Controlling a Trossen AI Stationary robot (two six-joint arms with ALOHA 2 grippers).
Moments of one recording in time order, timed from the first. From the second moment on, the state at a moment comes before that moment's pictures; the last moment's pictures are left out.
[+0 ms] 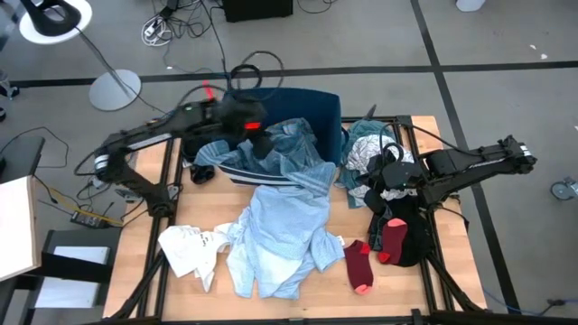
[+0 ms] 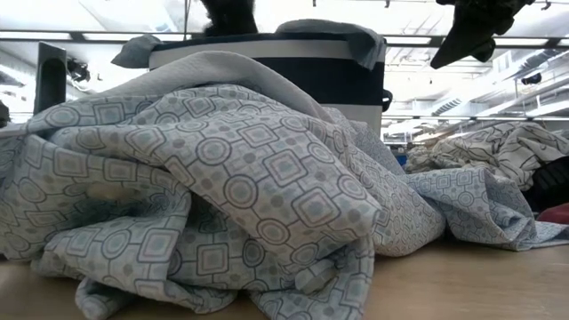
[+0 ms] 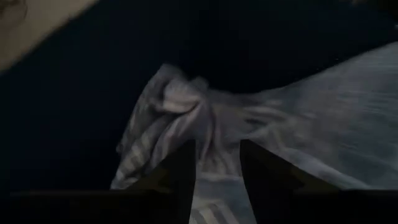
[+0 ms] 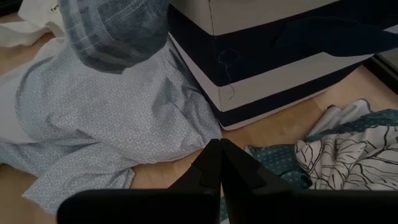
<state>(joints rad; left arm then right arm) 0.31 1.46 1.61 -0.88 -0.17 -0.19 0.20 0.88 0.89 -0.81 0.42 0.51</state>
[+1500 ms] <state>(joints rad) 0.00 0.32 0.78 -0.80 -0.47 -0.51 0.20 0.88 0.89 -0.81 0.42 0.50</state>
